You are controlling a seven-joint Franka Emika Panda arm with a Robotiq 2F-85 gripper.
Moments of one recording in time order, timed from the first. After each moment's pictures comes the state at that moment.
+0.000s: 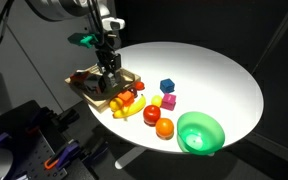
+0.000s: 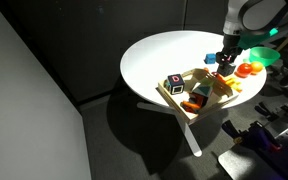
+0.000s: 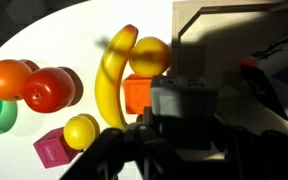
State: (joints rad) arm 0.06 0.11 -0.04 -2.45 -0.25 2.50 0.28
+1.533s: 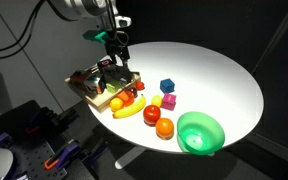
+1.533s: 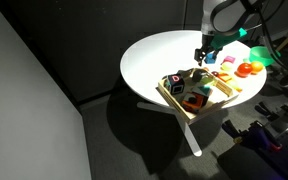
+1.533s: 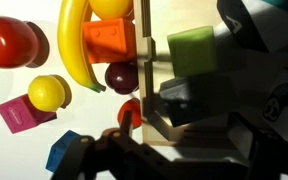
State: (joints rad) arm 0.11 0.32 -0.01 -2.19 -0.25 2.47 0.37
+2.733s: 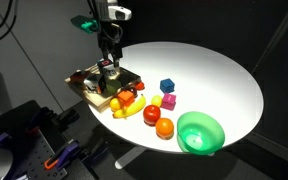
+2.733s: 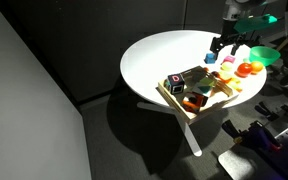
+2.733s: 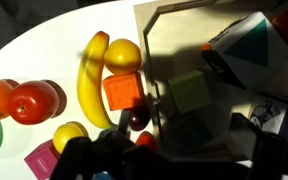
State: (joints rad) arm 0.04 0.09 -0.04 -2.34 0.00 2.32 0.20
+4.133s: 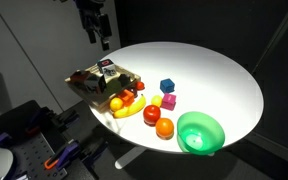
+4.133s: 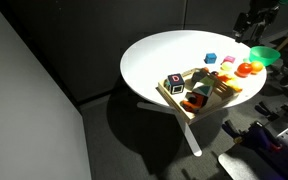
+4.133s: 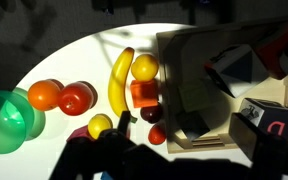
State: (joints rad) arm 0.00 -0.24 -0.04 -2.46 -0.04 2.17 0.14
